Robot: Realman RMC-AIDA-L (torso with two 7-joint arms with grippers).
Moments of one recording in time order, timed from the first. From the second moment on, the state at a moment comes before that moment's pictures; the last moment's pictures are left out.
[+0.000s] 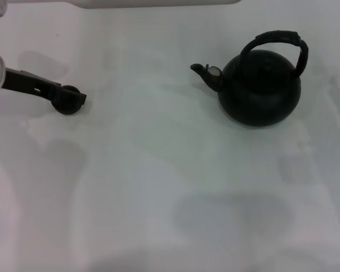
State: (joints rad) left arm -1.01 -2.07 2.85 -0.65 0.18 1.27 -1.71; right arm 0.22 2.02 -2.27 -0.24 0.73 -1.23 0.29
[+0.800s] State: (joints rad) left arm -1.02 -2.07 2.85 -0.65 0.22 1.23 -1.76; right arm 0.22 2.02 -2.26 -0.23 0.73 -1.24 0.29
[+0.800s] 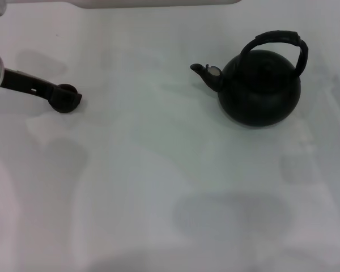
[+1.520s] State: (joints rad) left arm -1.10 -2.07 2.85 -0.66 0.24 1.29 -1.75; right arm 0.22 2.02 -2.26 -0.24 0.73 -1.24 0.29
